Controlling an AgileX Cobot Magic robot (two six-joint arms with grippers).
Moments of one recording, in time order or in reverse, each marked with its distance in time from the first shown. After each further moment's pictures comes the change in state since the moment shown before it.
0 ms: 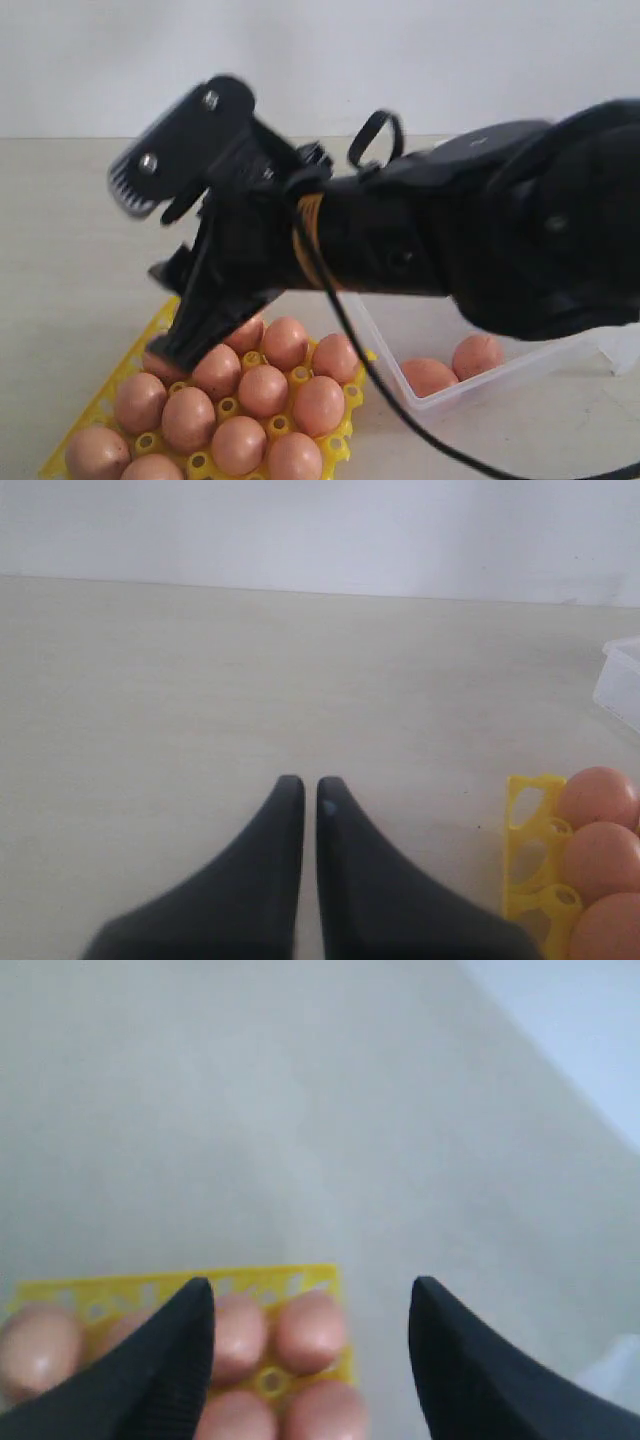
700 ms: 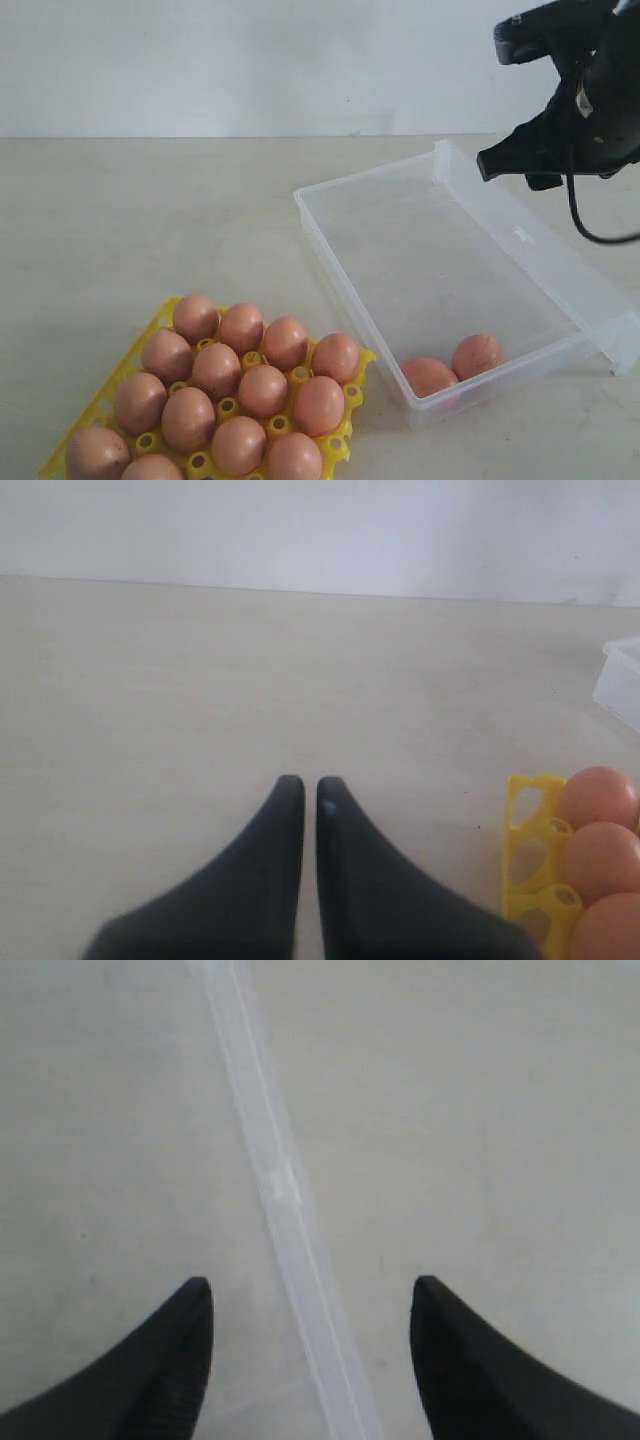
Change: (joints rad) left arm 0.000 0.000 0.000 0.000 0.000 0.000; right arm -0.594 0.019 -0.166 0.891 0.756 -0.696
